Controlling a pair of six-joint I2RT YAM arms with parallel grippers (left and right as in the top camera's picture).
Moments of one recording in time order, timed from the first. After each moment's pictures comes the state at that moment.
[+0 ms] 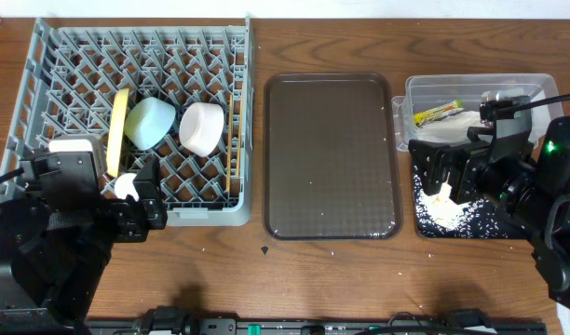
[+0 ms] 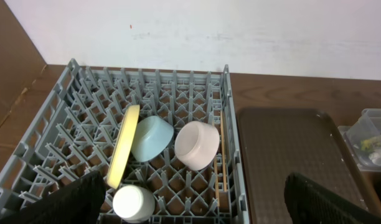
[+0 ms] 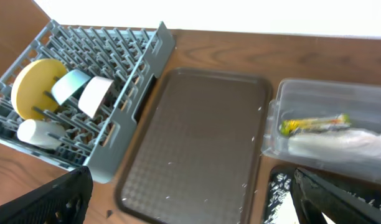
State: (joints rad) left arm 0.02 0.81 1.51 -1.15 0.04 -0.04; right arm 0.13 1.00 1.43 -1.03 -0.31 0.11
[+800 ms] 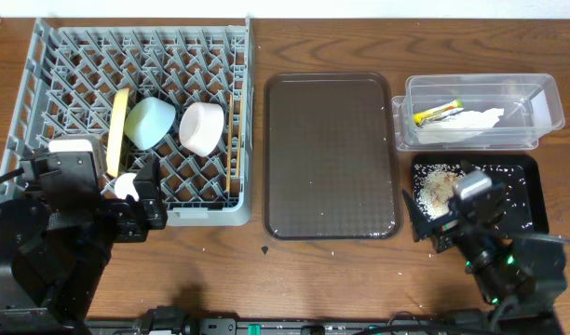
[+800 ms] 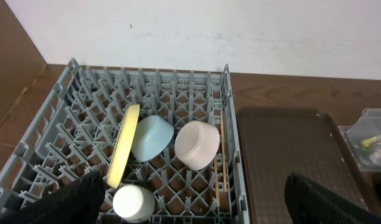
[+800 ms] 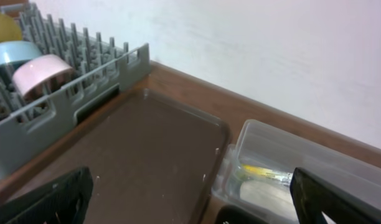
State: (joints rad) left arm 0.02 0.81 1.51 -1.15 0.04 -0.04; right arm 0.12 0.38 0.54 -0.37 -0.28 -0.19
